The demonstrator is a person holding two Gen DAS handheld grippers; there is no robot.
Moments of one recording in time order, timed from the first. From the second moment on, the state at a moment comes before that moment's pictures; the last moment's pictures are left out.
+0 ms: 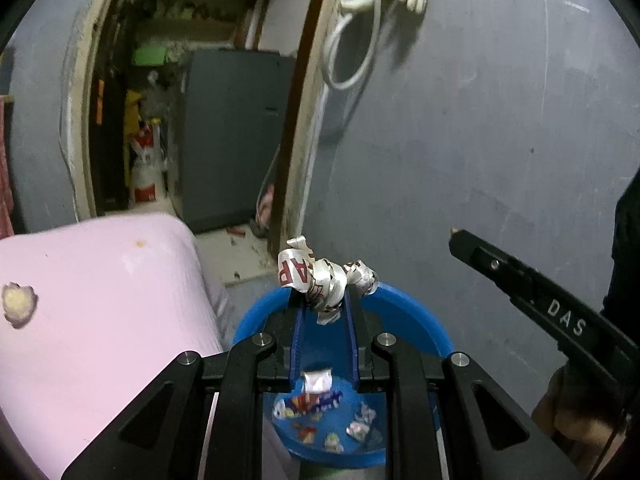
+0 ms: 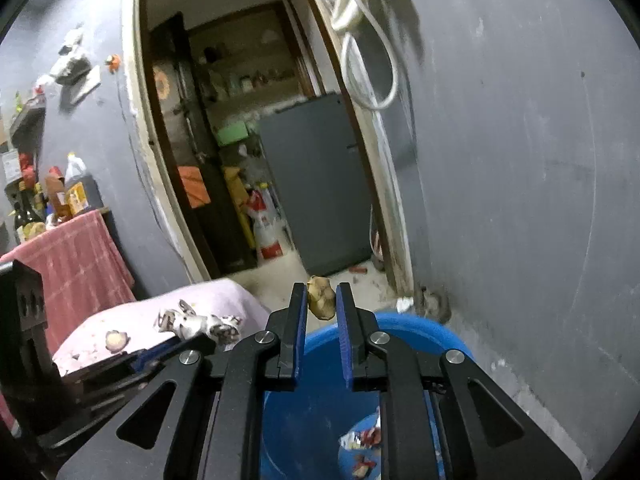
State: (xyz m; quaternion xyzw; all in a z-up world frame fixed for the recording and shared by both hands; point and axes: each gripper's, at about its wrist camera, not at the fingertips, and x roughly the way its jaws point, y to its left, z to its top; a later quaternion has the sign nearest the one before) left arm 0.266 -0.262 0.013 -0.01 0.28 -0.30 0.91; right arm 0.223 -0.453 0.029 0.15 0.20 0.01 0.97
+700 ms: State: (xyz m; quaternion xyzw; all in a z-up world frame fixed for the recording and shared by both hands) left arm 0.294 -0.268 -0.024 -0.02 0.37 -0.29 0.88; right arm 0.240 -0.467 0.012 0.19 0.26 0.01 0.95
